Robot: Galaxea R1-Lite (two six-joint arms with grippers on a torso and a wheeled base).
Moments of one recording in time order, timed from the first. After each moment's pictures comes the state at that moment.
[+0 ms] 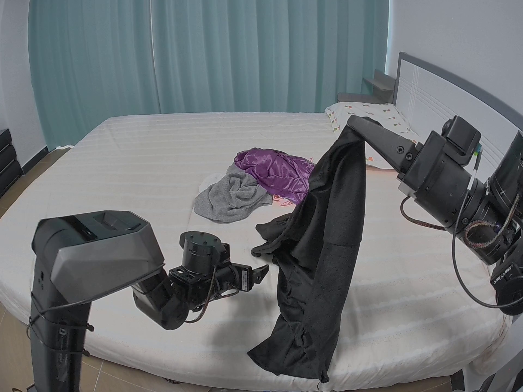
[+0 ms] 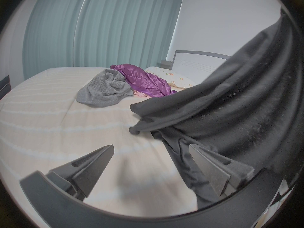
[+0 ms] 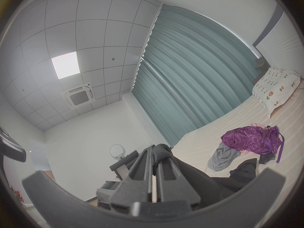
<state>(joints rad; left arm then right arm) -0.51 2.38 -0.88 -1.05 -0.01 -0.23 0.68 1.57 -0.66 -1.23 0.14 0.64</state>
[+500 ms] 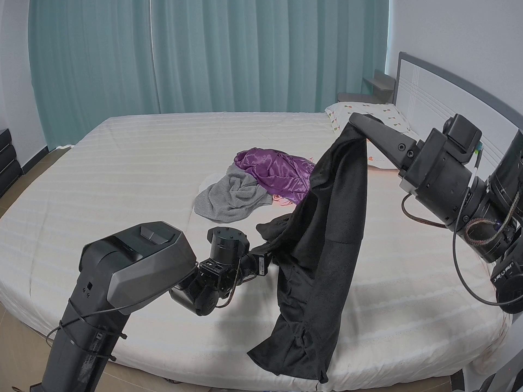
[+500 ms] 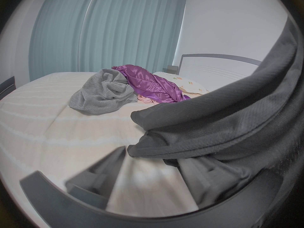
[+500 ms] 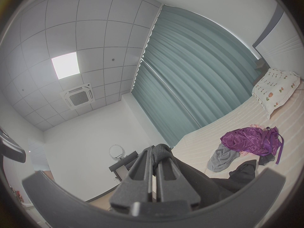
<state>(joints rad) -0.52 2.62 -1.28 -0.96 0.08 -0.23 0.67 1.57 -0.66 -1.23 0.14 0.64</state>
